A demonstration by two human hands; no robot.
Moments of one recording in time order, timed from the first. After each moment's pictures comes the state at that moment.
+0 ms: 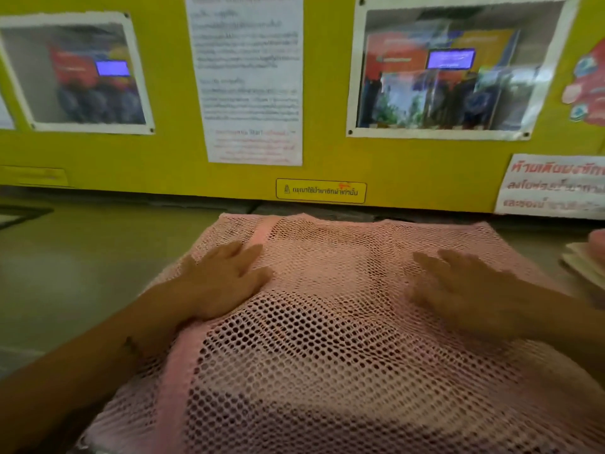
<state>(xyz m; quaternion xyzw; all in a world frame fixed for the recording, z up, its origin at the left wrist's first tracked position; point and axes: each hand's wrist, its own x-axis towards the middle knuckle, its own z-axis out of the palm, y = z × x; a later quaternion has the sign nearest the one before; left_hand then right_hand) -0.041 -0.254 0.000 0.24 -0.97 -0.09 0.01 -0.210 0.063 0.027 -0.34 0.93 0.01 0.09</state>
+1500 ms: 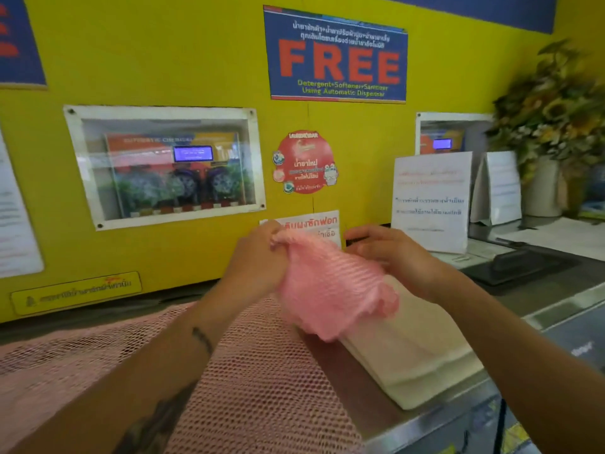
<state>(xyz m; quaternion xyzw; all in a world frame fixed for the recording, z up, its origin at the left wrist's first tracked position) -0.261 0.090 0.108 -0.06 -0.89 -0.34 0.30 -0.293 0.313 0.102 -0.25 0.75 -0.61 0.00</state>
